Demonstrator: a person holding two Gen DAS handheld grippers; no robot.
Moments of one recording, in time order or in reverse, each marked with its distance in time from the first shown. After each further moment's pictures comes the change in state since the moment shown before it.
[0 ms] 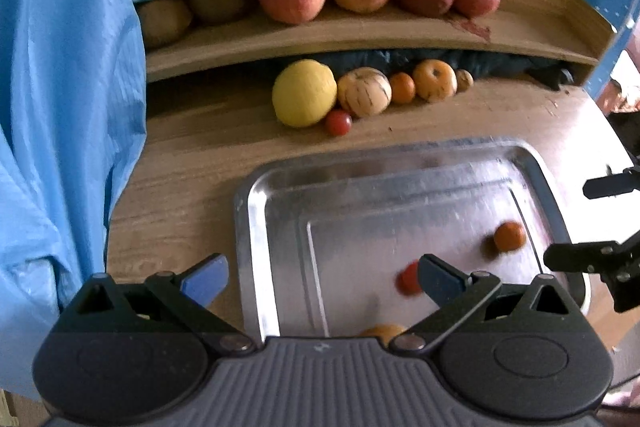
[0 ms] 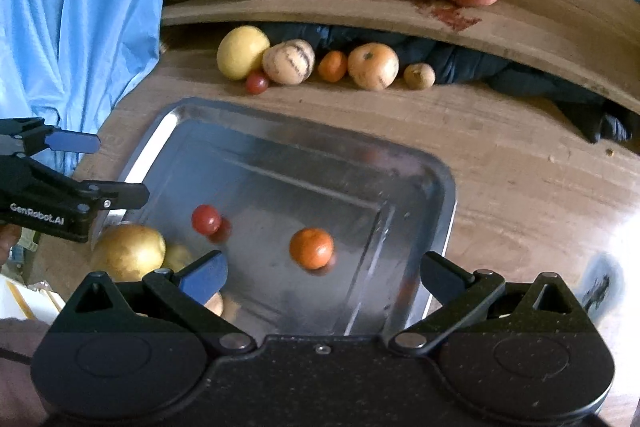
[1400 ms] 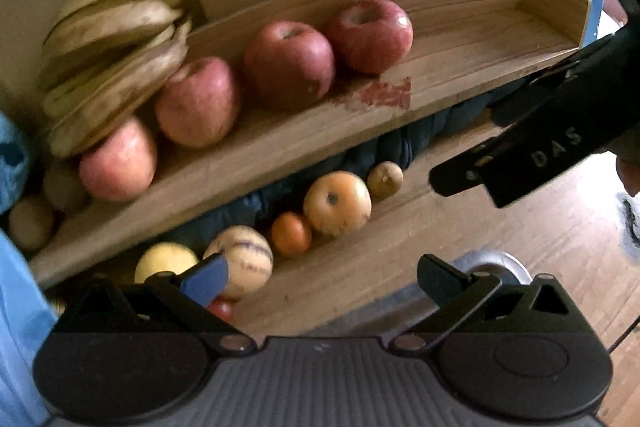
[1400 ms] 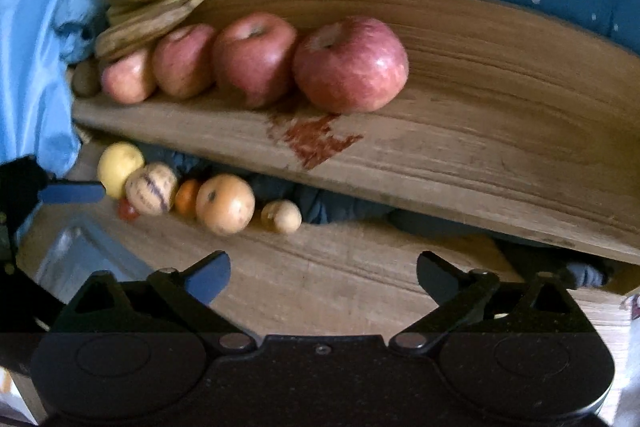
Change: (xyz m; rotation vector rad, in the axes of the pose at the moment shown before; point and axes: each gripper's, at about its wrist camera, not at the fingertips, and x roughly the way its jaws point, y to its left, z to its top) left arm 0.073 -0.128 0.091 0.293 -0.148 0.054; right arm 0.048 -0.129 0.104 0.007 -0.126 0.025
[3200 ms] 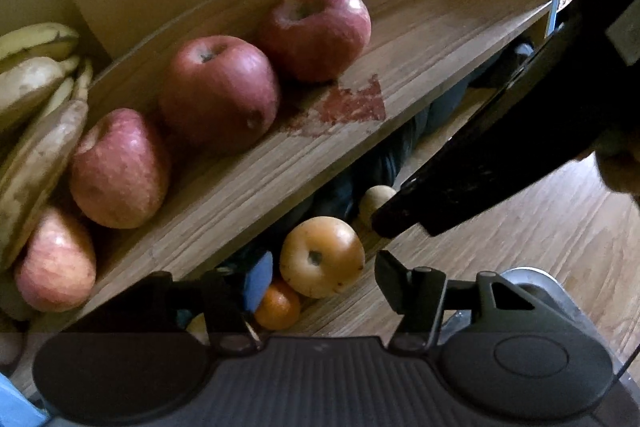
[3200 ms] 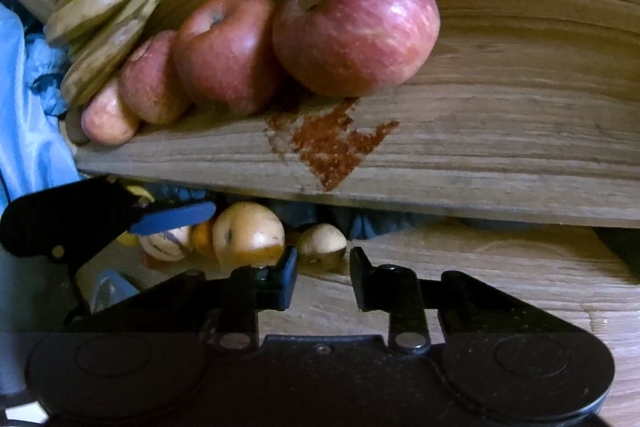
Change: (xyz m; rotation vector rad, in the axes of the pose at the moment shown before) left arm 0.041 -0.013 0.044 0.221 0.023 -0.087; right arm 0.053 -0.007 0.018 0.201 0.098 0.155
